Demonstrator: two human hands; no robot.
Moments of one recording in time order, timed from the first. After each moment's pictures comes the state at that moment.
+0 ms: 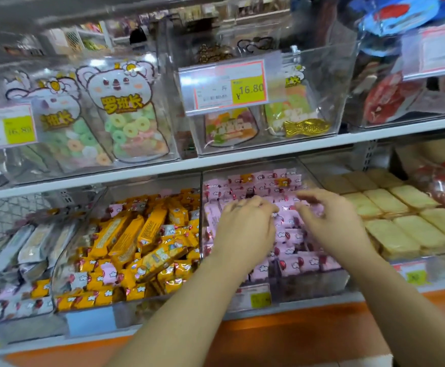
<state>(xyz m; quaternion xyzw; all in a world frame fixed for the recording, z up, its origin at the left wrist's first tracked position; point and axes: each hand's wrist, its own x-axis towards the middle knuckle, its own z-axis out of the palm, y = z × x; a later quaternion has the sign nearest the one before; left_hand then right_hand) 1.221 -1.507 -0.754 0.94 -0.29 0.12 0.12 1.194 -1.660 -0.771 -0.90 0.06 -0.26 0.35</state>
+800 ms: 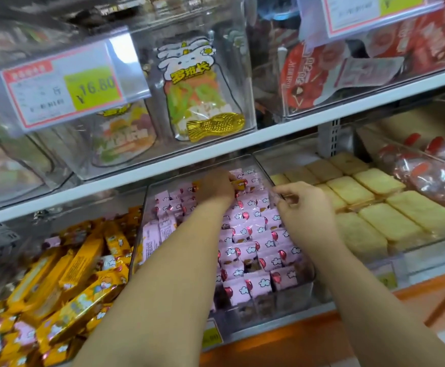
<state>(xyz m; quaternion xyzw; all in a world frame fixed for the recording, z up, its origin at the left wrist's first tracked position) 1.368 -1.609 -0.786 0.97 -0.13 0.02 0.22 1.232 -1.720 -0.804 -0.84 0.12 -0.29 0.44</state>
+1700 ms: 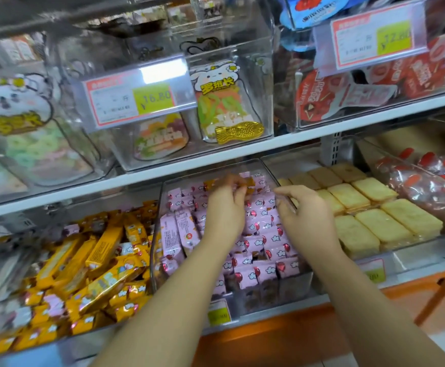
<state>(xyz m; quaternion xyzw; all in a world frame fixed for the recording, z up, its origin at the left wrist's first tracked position) 1.267 -1.579 -0.765 0.86 -0.19 0.11 0.46 1.206 -1.700 -0.789 -0.86 0.10 -0.32 0.38</state>
